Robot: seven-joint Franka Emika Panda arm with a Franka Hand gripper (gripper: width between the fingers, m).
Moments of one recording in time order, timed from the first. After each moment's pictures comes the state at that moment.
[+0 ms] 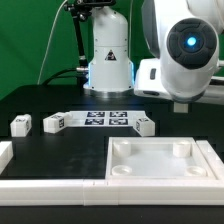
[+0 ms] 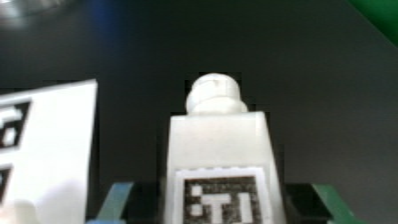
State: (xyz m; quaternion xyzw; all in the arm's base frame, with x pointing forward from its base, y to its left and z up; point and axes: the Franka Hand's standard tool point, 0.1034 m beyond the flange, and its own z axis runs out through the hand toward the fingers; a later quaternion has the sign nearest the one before) arm 0.382 0.151 0.055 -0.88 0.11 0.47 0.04
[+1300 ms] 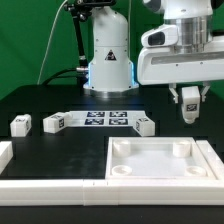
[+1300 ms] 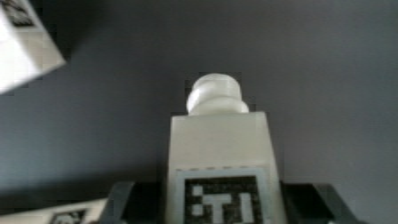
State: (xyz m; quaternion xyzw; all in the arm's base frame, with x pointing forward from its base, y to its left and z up) arm 0.449 0.156 0.083 -0.99 0.08 -0.04 0.06
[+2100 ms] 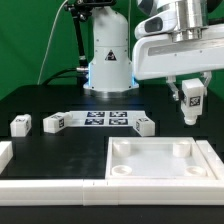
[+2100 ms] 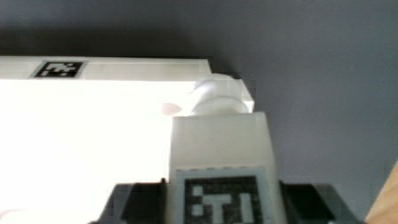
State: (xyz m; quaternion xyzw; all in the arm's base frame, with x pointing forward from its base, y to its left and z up) arm 0.496 0.139 0.105 -0.99 -0.02 -0.12 0.06
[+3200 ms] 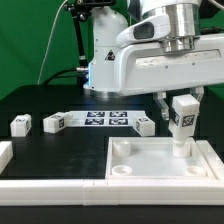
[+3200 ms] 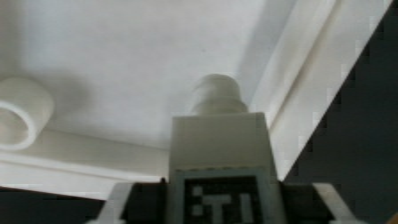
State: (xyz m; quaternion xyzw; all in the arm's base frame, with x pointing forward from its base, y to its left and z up) arm 0.582 0.101 0.097 -0.98 -0.12 -0.14 0.04
